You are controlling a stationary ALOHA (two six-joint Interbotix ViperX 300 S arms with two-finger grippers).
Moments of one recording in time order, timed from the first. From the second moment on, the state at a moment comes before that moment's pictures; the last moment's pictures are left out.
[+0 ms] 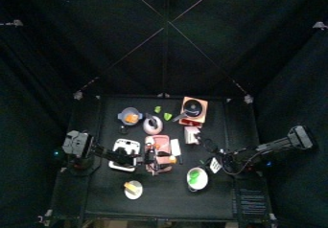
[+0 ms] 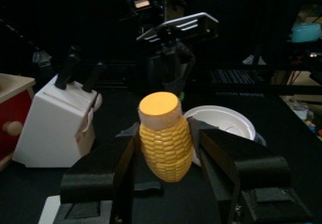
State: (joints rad) left arm -0.15 0.25 0.70 -0.29 -1.00 0.17; right arm 0.29 -0.72 1.17 -0.31 0.47 1.25
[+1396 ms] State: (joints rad) left arm -0.16 0.25 0.70 -0.29 -1.00 0.17; right arm 0.44 -0.42 1.08 -0.66 0.28 1.24
